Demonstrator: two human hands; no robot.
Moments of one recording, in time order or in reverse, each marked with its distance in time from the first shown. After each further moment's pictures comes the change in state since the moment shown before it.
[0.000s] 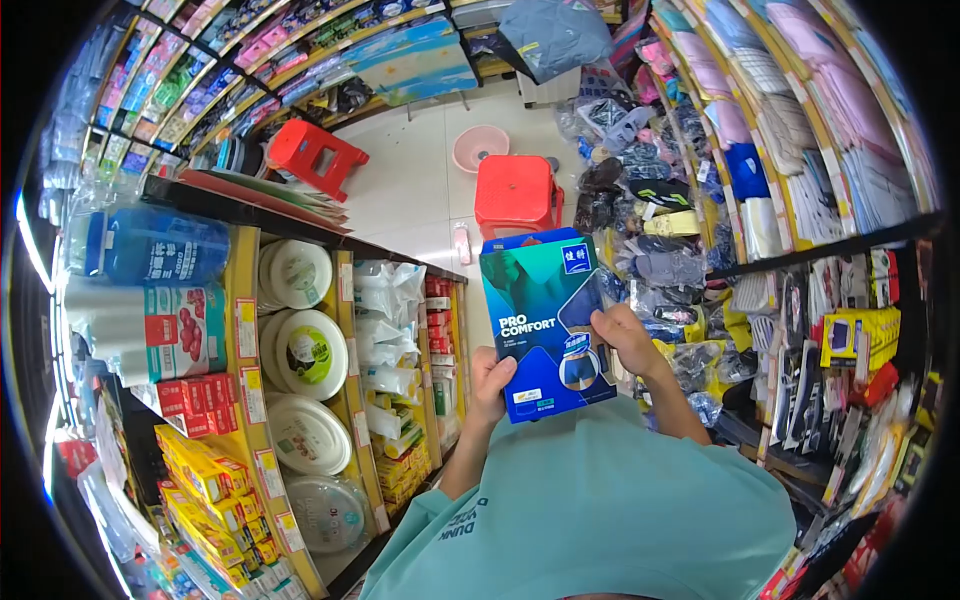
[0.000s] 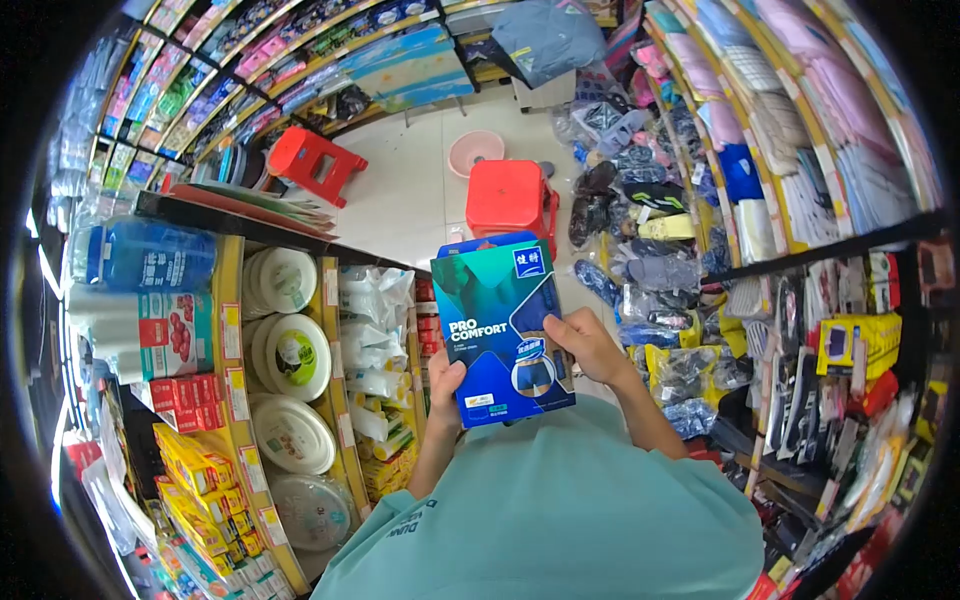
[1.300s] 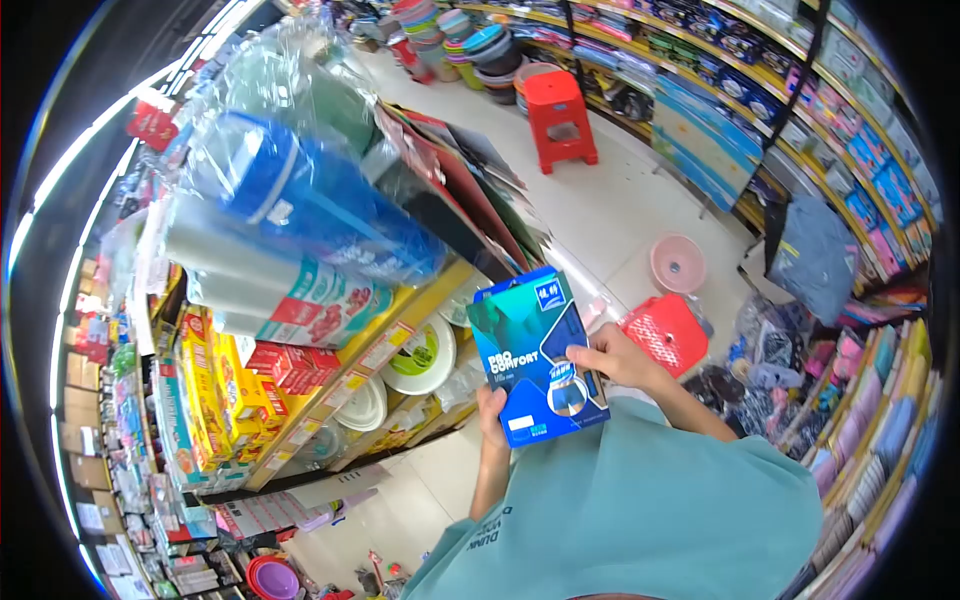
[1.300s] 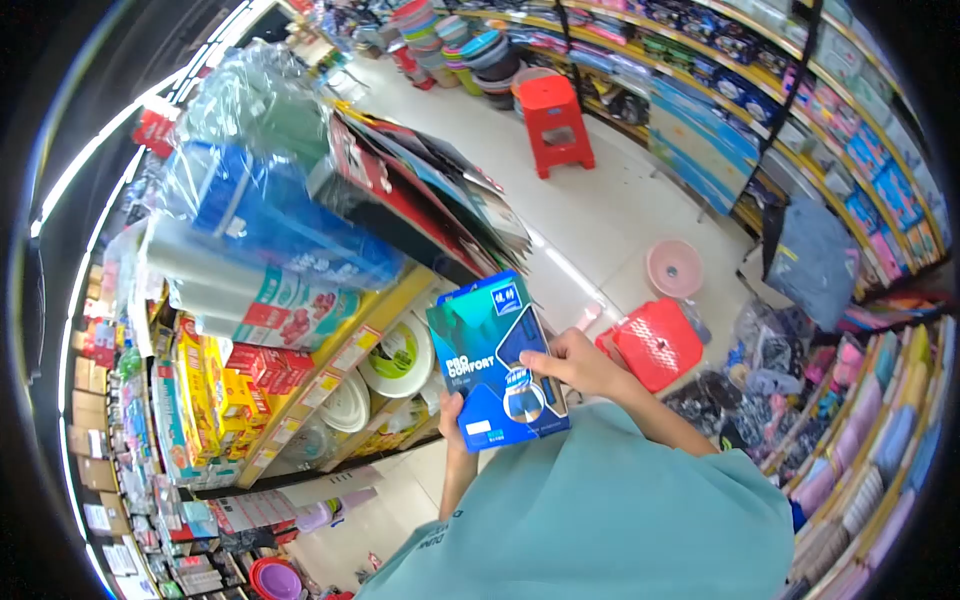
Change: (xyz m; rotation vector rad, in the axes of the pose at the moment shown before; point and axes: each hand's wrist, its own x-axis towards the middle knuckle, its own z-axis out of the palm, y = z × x) left_hand 0.129 0.079 -0.133 -0.348 0.971 0.462; right_hand 0.403 -0.117 0.162 -0.306 -1.052 0.226
